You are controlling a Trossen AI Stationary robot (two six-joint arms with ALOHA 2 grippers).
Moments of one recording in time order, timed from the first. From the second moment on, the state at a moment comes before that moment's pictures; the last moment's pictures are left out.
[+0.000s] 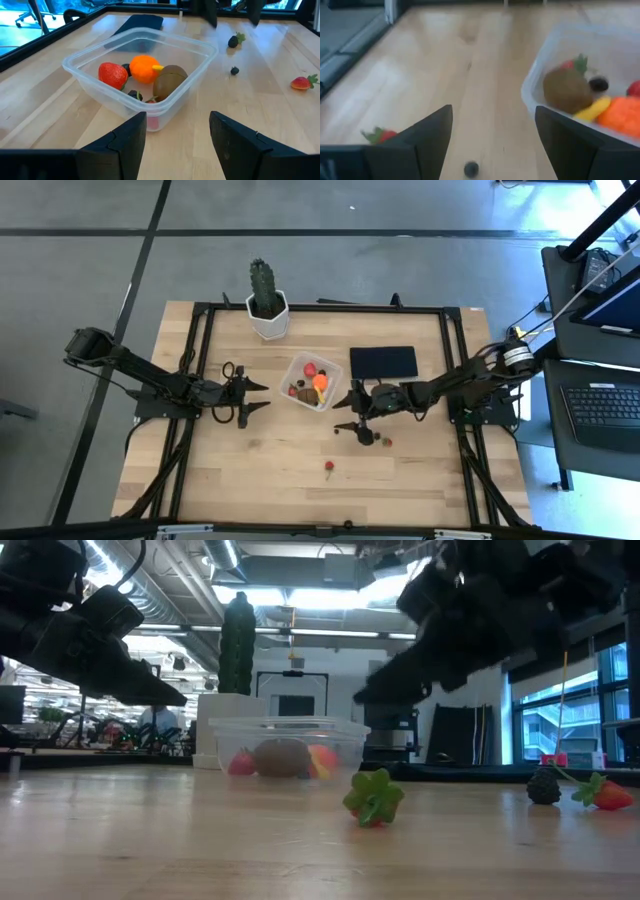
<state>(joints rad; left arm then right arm) -0.25 0.90 0.01 0.55 -0.43 -0.18 0.16 1.65 0.59 0.64 0.01 0.10</state>
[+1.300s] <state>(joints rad) -0.25 0.90 0.01 0.55 -0.43 -0.17 0.22 1.92 0.68 0.53 0.03 0.10</state>
